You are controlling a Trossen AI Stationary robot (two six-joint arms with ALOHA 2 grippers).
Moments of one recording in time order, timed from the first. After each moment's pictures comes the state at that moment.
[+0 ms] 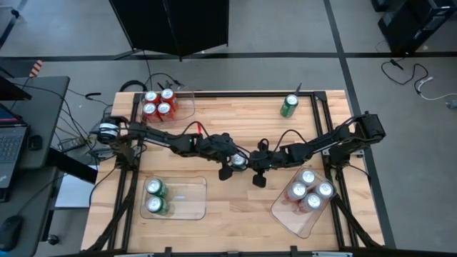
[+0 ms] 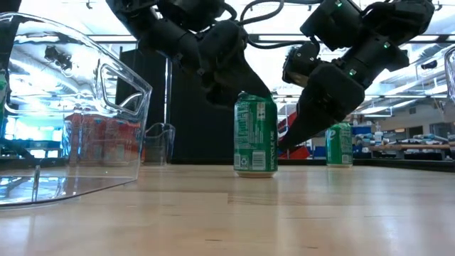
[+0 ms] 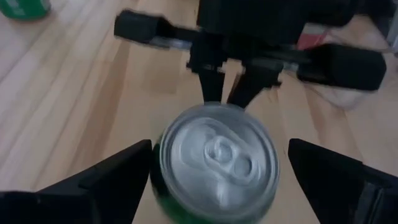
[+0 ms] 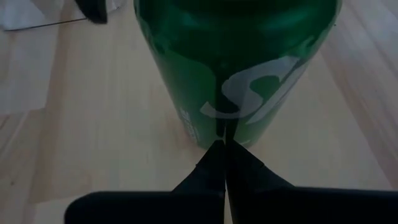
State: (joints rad) left arm -0.01 1.74 1.03 0.14 0.02 -0.14; right arm 0.13 1.60 0.68 0.14 0.15 0.29
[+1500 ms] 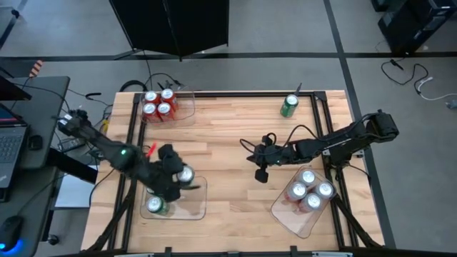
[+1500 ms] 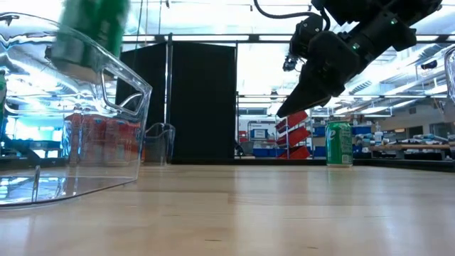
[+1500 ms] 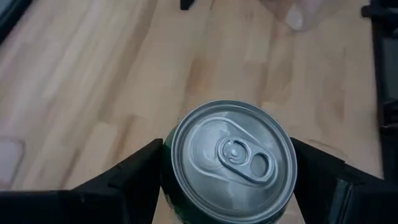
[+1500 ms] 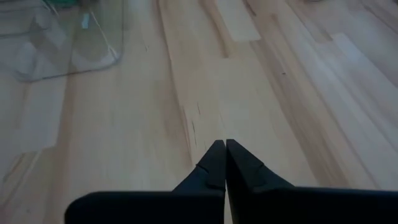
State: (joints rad) left arm -0.56 1.21 1.18 -0.92 -0.49 -0.67; right arm 0.14 1.44 0.68 0.07 0.24 0.28
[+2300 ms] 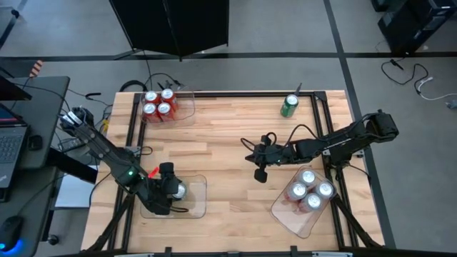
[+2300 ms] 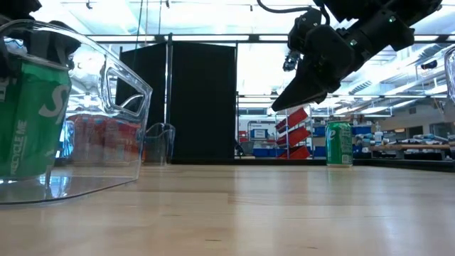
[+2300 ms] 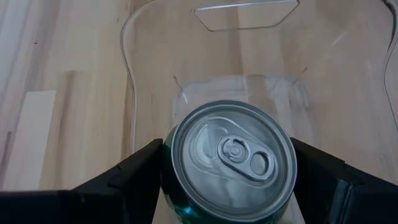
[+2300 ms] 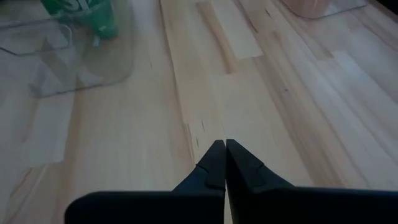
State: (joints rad) left arm -0.75 1.21 0.77 -0.64 -0.46 -0.61; right arm 0.13 1.44 0.68 0.13 0.25 0.27
